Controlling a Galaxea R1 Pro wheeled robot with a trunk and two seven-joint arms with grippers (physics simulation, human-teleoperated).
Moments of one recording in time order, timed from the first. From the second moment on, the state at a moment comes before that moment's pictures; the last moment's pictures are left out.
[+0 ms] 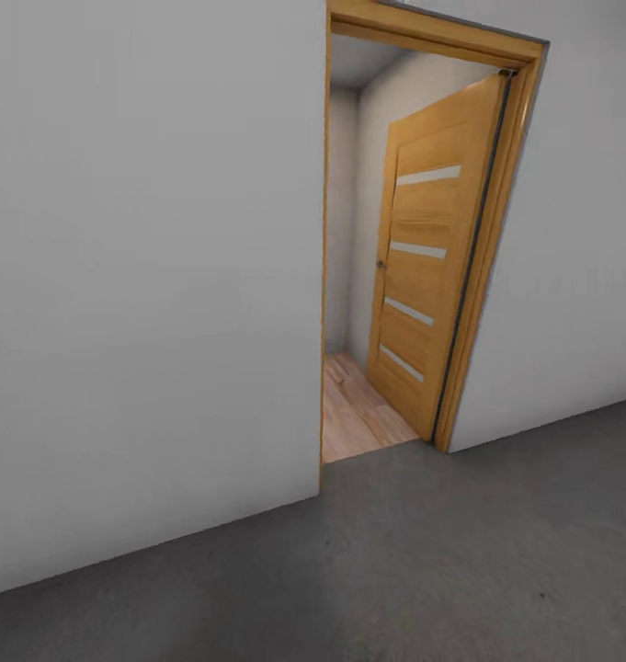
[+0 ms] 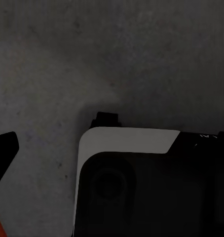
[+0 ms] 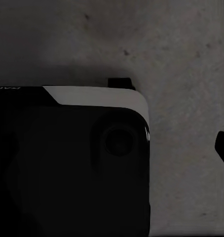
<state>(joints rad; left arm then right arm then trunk) -0.21 0.01 0.00 -0.01 0.10 -0.05 0.03 -0.15 0.04 0.52 0.03 -0.53 -0.06 -0.07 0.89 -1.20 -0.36</state>
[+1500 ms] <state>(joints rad) -0.21 0.01 0.00 -0.01 0.10 -0.05 0.03 -0.15 0.04 0.52 0.03 -0.53 -0.06 -0.07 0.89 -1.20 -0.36</state>
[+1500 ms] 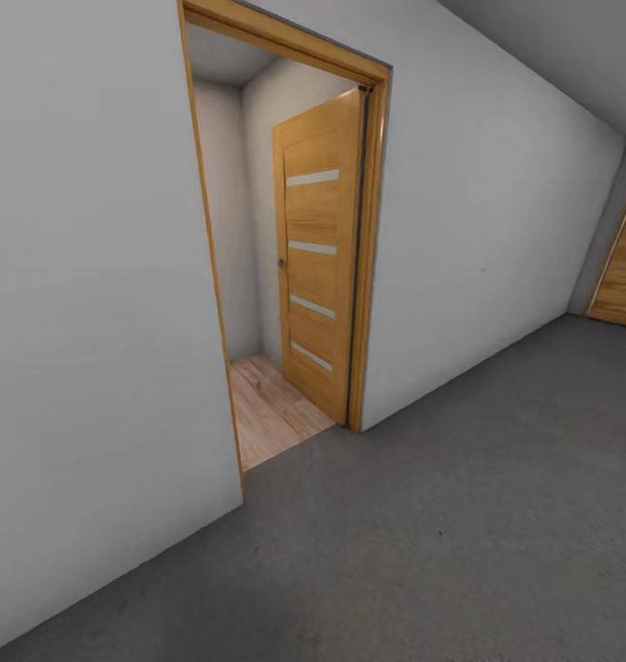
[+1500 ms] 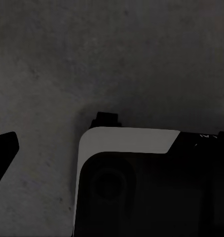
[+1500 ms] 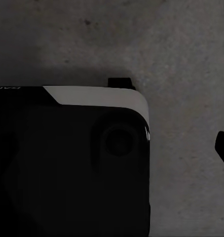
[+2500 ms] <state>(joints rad) -0.21 0.01 0.00 -0.01 0.10 -0.05 0.03 -0.15 0.04 0.52 0.03 -0.53 -0.06 -0.07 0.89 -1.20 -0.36</state>
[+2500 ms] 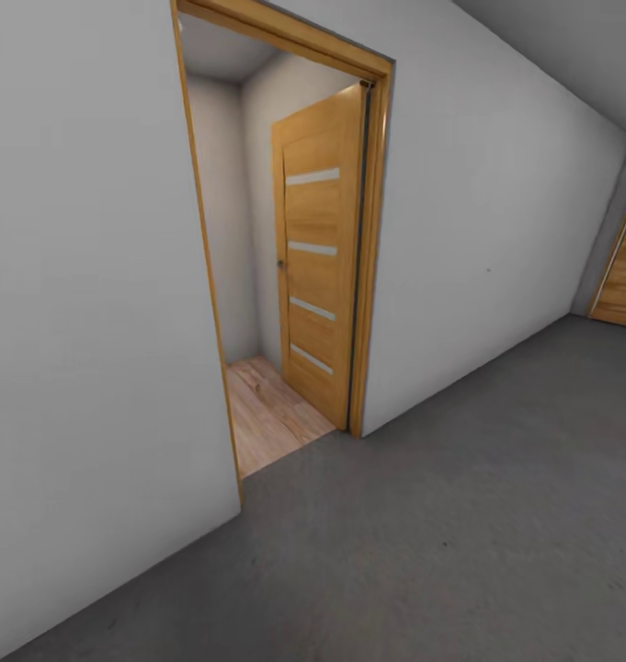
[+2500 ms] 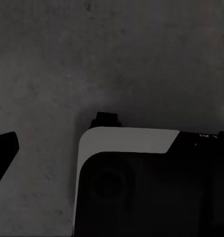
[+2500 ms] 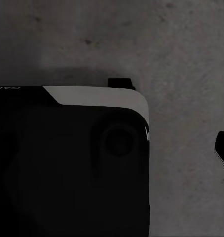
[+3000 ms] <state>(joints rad) -0.21 0.01 0.00 0.00 0.10 -0.05 0.03 -0.15 0.04 0.53 0.03 -0.53 -0.06 -0.07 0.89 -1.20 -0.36</state>
